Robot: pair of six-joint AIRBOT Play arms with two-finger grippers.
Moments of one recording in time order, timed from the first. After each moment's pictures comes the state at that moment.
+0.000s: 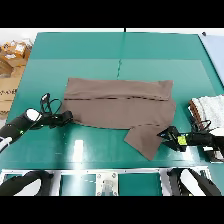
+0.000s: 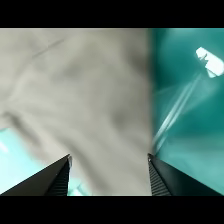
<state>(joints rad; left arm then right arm) -0.06 -1.14 0.51 0.92 -0.61 -1.51 -0.51 -0.87 0.33 -0.92 1.26 1.53</state>
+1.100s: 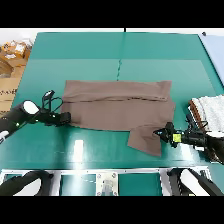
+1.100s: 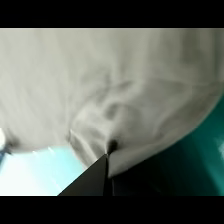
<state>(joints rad) -0.04 -1.15 0.65 1.10 -0.91 -1.48 -0.51 -0.94 0.24 -0.61 1.14 1.26</state>
